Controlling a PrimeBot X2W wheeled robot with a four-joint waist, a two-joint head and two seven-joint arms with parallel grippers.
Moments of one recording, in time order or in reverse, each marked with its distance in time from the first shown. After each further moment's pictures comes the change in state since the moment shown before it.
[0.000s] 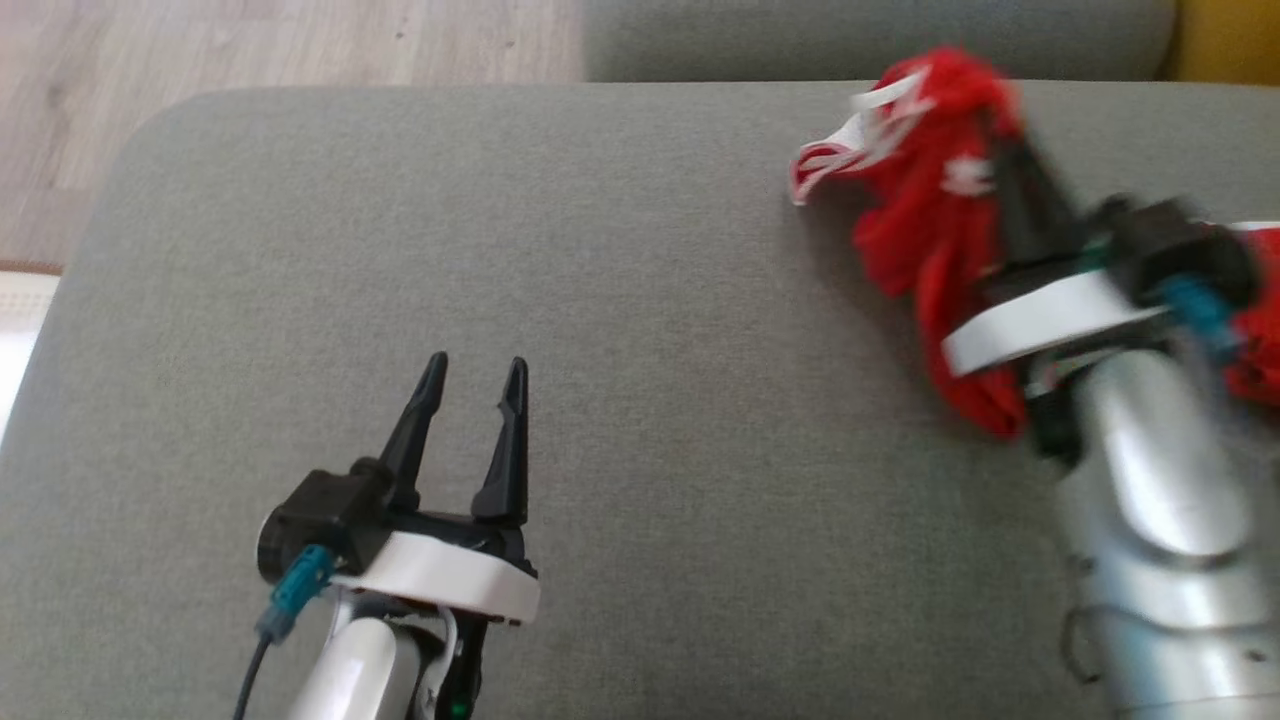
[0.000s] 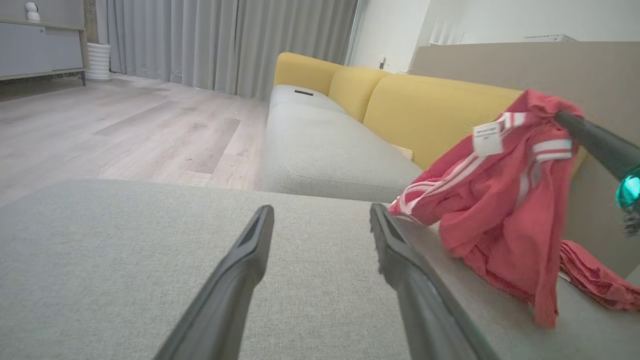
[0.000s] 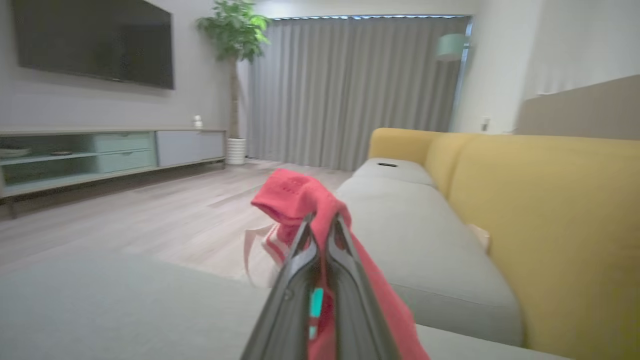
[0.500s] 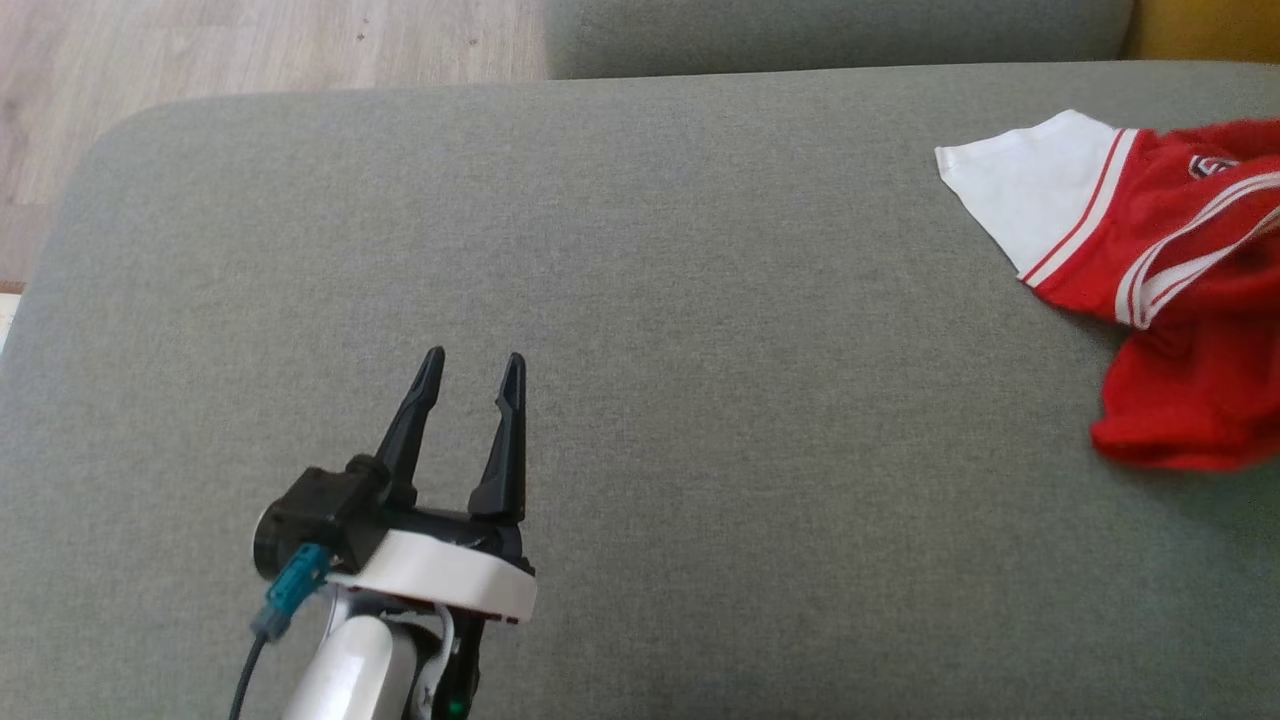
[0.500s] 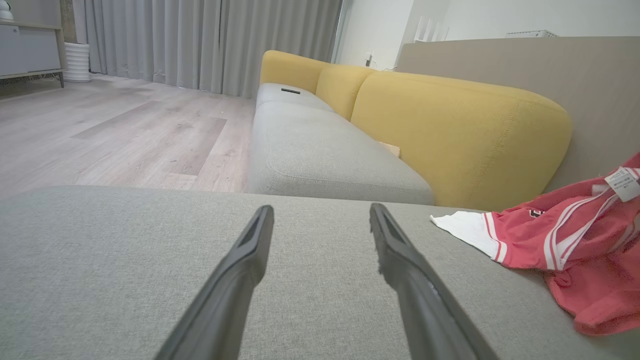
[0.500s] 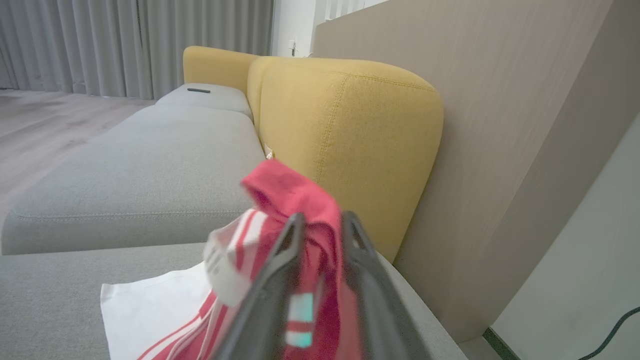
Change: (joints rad) left arm -0.002 0.000 0.008 -0.008 0.007 -0.008 0.000; right arm 0.027 -0.217 -0.477 0.039 -0.073 0.000 0.207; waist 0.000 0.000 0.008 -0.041
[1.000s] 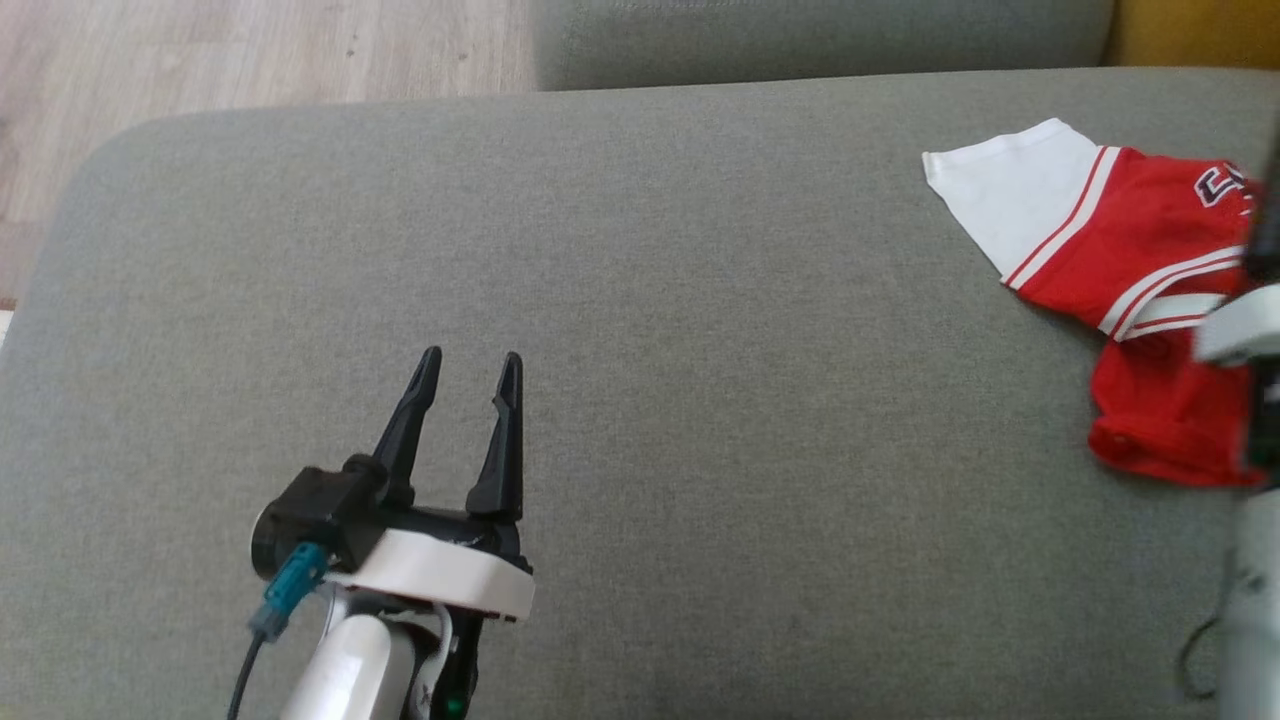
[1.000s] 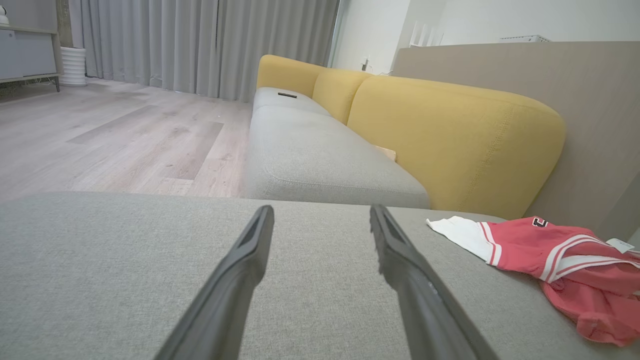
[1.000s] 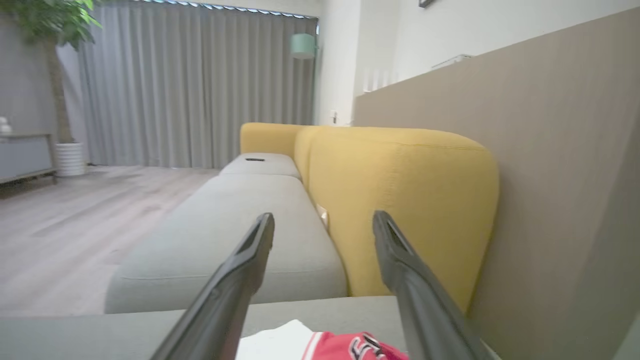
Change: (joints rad) left arm -0.001 0.000 0.005 0.002 0.000 0.000 0.000; right arm 0.035 0.140 0.065 -0.185 0.026 0.000 -0.066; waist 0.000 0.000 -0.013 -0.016
